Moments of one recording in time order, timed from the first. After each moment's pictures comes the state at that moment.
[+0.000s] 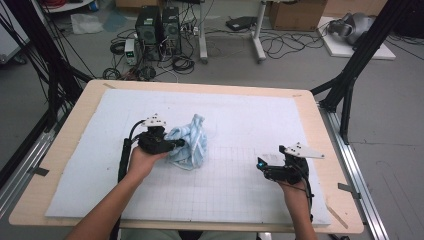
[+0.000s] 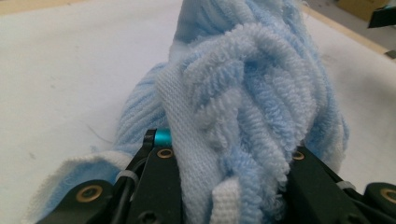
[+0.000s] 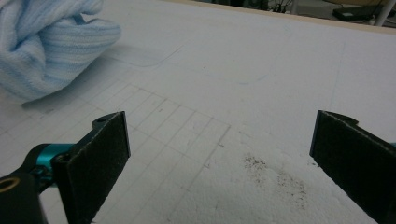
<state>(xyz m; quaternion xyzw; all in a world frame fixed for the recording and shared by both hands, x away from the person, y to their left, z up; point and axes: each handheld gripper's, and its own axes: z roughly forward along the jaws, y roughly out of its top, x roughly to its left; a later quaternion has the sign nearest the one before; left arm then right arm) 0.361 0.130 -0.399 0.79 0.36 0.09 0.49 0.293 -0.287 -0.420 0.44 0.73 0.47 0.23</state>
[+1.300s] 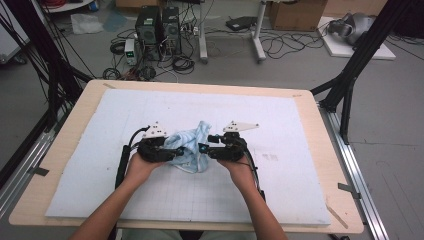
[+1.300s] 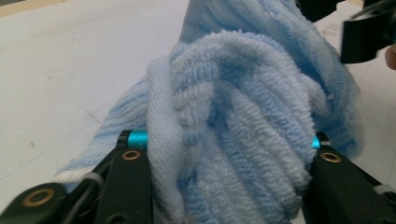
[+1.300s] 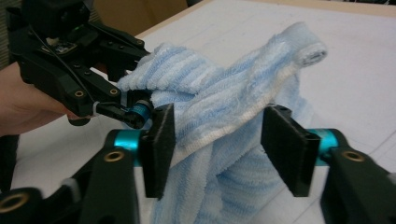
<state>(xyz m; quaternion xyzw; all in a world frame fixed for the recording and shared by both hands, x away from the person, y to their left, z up) 0.354 0.137 -0.421 0.81 0.32 0.13 0.48 0.359 -0.138 -0.411 0.33 0.77 0.54 0.04</state>
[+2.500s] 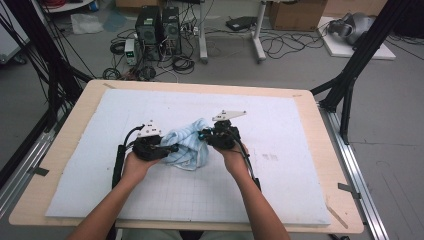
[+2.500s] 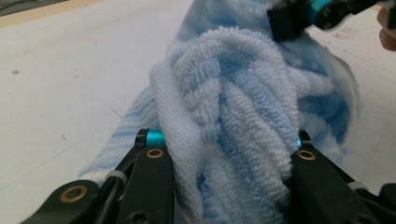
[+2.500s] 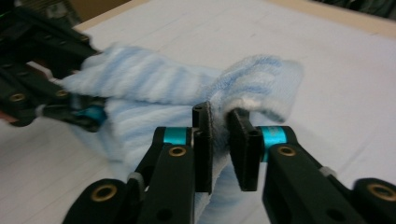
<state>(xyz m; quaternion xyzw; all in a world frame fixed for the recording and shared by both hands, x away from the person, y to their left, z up) 0.355 0.151 -0.418 0.80 0.33 0.15 0.48 0.386 -0.119 -0.393 0.34 0.80 0.48 0.10</state>
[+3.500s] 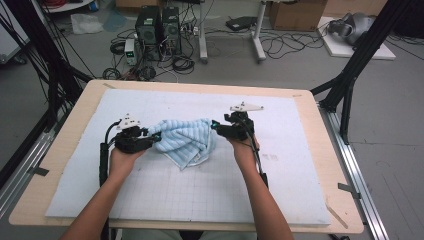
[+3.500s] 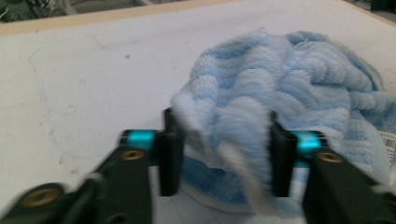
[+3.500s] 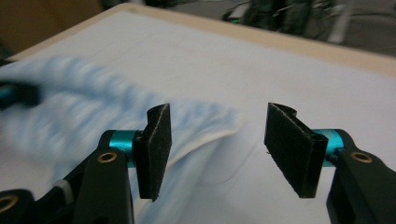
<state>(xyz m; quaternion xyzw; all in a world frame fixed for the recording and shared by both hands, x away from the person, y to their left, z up) 0.369 0.196 -0.418 0.75 0.41 0.19 0.49 0.403 -0.154 -0.390 0.41 0.76 0.48 0.17</state>
